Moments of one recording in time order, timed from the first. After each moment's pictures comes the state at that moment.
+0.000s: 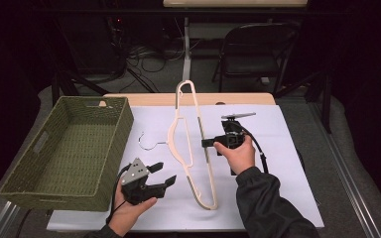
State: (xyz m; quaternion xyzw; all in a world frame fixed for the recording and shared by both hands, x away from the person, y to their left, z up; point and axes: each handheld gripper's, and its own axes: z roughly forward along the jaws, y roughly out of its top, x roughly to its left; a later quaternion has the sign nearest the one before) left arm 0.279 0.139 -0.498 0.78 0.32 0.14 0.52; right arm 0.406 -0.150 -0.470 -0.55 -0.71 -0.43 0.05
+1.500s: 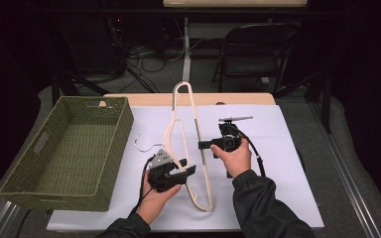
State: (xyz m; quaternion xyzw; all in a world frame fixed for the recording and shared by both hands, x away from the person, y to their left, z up) left arm 0.312 0.086 -0.516 0.76 0.38 0.08 0.52; right arm 0.402 -0.142 -0.478 -0.55 -0.71 -0.44 0.06
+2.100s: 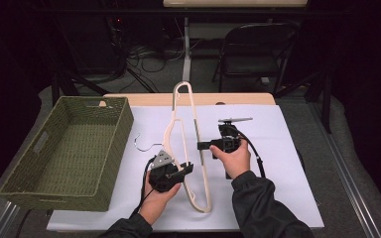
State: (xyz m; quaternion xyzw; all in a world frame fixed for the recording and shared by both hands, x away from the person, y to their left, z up) left arm 0.311 0.084 -0.517 0.76 0.39 0.08 0.52; right arm 0.401 -0.140 -0.481 -0.55 -0.70 -0.45 0.07
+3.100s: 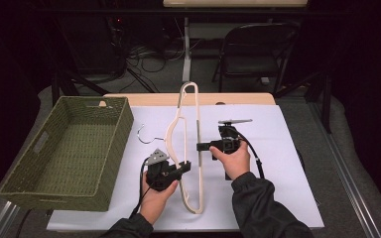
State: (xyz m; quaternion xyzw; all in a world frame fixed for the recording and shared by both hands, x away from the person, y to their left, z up) left arm 0.313 0.093 -0.513 0.74 0.41 0.05 0.53; right arm 0.400 -0.141 -0.487 -0.55 -0.70 -0.45 0.08
